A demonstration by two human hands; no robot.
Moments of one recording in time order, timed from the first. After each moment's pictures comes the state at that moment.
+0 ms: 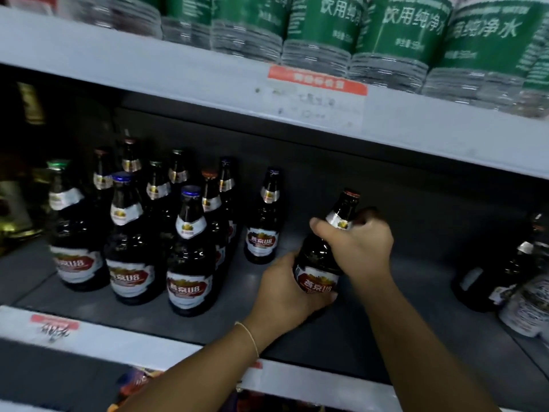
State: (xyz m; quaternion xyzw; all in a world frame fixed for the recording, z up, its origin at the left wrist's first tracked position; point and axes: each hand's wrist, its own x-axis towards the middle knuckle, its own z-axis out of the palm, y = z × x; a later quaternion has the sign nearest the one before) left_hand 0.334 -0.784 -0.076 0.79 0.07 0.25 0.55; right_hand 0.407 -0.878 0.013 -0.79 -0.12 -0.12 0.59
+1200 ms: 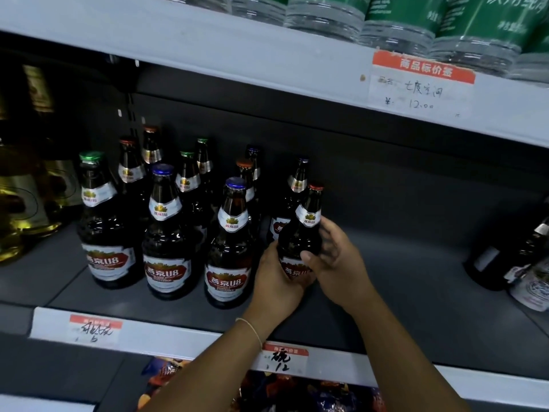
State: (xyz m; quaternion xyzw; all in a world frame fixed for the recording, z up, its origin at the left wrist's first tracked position) left_hand 0.323 -0.716 -0.116 0.76 0.13 0.28 0.57; right_hand 0.368 -0.831 -0.057 -0.77 -0.32 0.00 0.56
